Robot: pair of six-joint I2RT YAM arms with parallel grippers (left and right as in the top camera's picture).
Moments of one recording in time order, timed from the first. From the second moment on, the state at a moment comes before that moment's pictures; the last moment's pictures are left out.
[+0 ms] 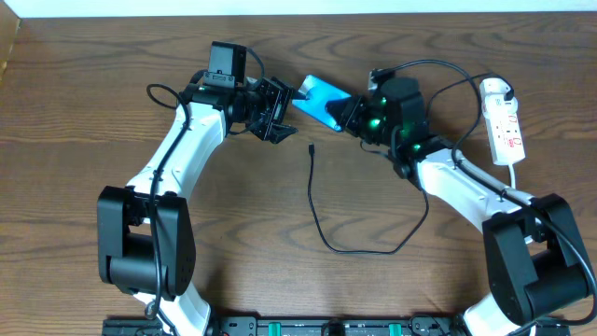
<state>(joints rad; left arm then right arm) -0.19 1.84 1.38 -0.56 0.71 -1.29 0.39 1.76 1.00 0.28 -0.43 1.05</state>
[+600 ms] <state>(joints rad) -0.19 1.84 1.38 -0.22 0.71 -1.25 0.36 1.76 1.00 0.54 -0.50 1.71</state>
